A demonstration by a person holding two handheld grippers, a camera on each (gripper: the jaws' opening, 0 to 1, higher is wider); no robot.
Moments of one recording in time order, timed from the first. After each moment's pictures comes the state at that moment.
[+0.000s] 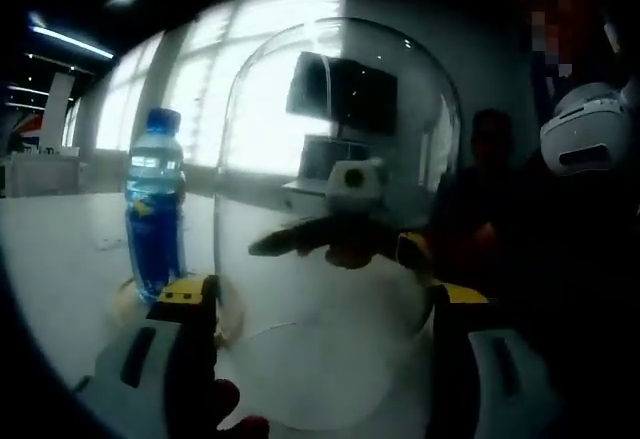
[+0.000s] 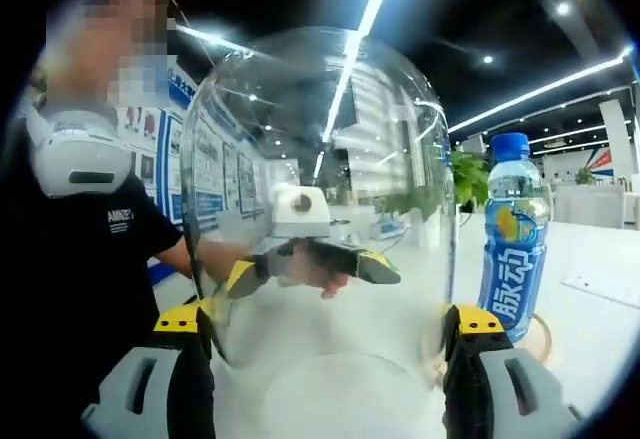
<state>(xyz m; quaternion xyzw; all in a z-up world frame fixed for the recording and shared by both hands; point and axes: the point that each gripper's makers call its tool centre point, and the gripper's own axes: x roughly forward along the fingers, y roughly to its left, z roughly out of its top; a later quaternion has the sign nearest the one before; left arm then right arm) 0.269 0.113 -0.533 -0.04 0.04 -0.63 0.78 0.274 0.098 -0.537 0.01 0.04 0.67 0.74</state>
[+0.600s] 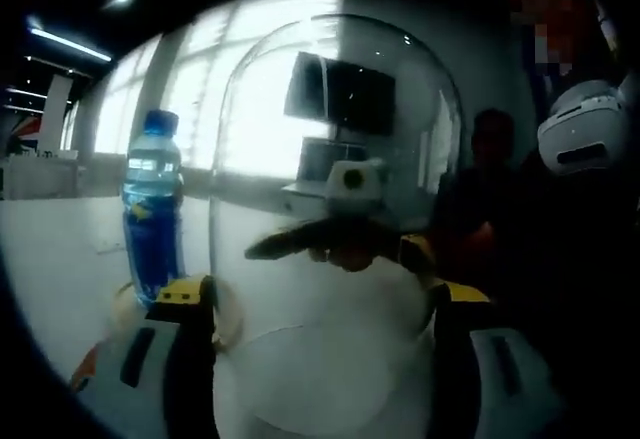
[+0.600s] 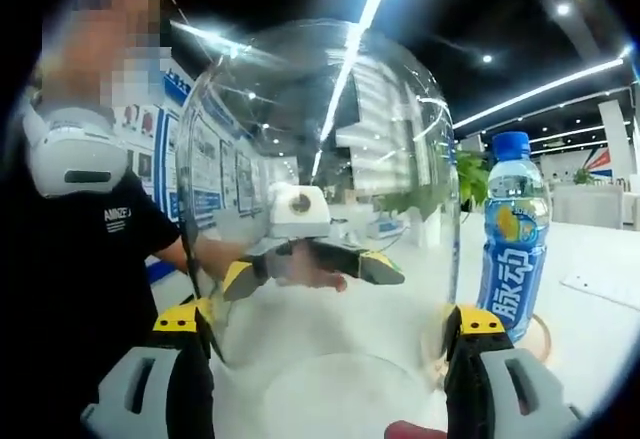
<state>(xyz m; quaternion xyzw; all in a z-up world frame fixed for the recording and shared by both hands) 0.273 0.111 -0.533 -0.04 0.03 -0.63 0.78 0.276 0.099 -0.539 0.01 0.04 0.66 0.75</state>
